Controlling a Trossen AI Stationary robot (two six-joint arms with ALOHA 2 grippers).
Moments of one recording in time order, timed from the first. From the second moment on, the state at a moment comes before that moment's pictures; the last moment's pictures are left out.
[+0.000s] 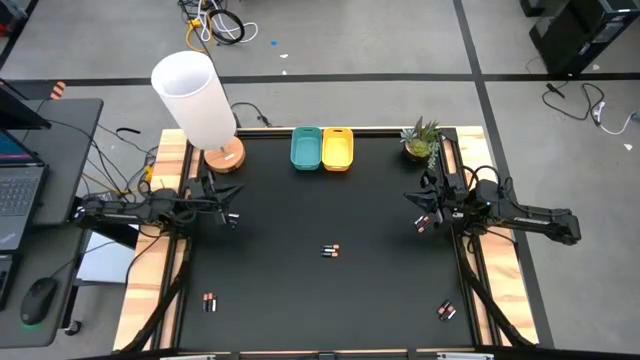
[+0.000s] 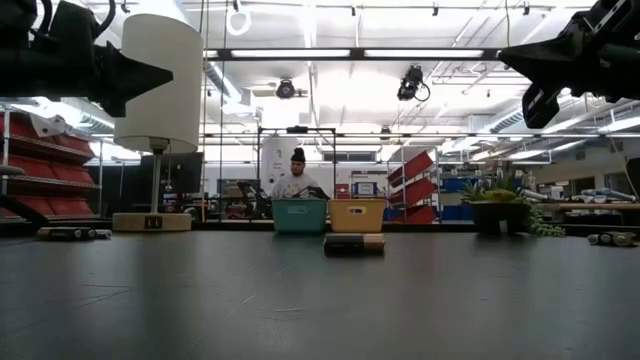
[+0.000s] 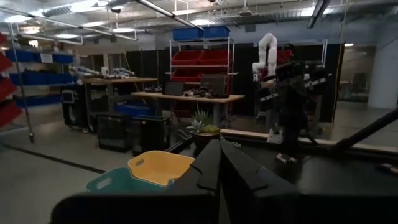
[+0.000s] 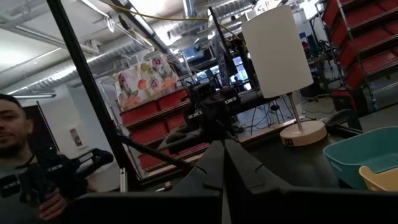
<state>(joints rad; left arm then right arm) -0.07 0.01 0.01 0.22 -0.46 0.05 -0.19 0.03 0.01 0.25 -0.13 0.42</state>
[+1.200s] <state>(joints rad) -0.07 0.42 0.33 0.11 -0.79 0.18 -0.22 0.03 0.01 0.37 0.30 0.13</state>
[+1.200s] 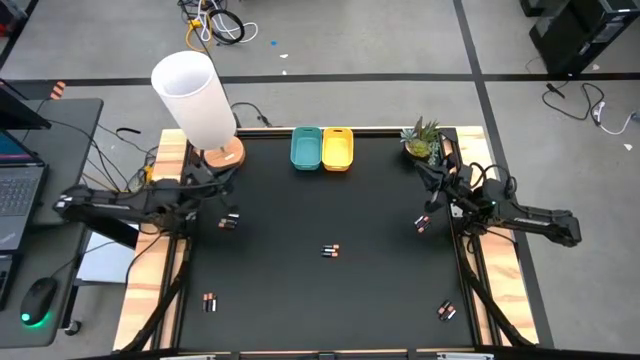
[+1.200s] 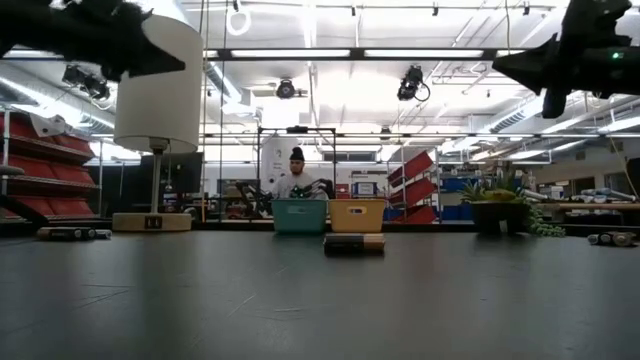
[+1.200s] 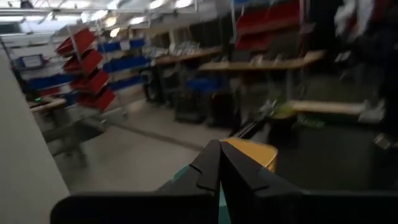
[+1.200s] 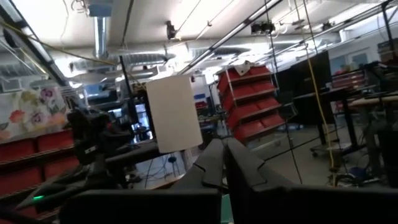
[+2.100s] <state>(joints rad) -0.07 1.10 0.68 -0.07 -0.58 0.09 -0.23 0.32 0.01 0.47 0.42 0.29</state>
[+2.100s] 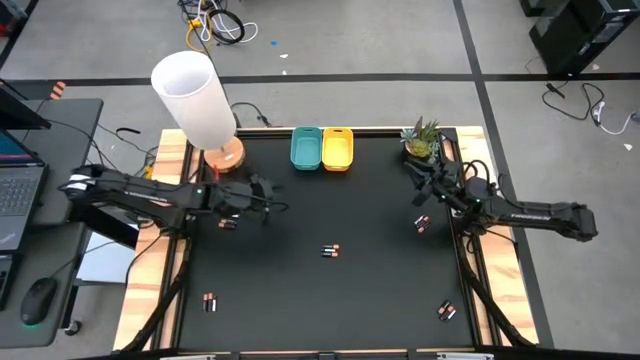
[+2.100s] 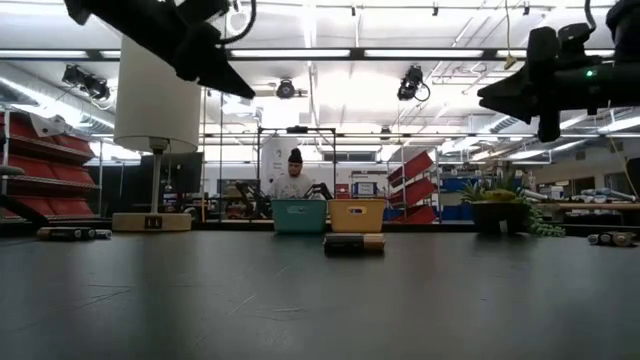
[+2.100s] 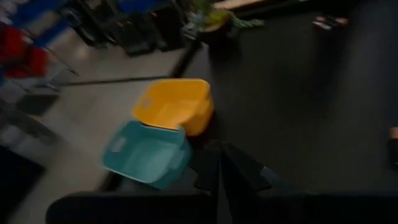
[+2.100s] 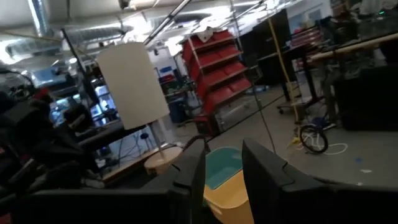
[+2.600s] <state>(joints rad) 0.00 1.25 0.68 -0.07 -0.31 -0.06 -0.23 0.59 0.01 0.60 0.37 0.42</state>
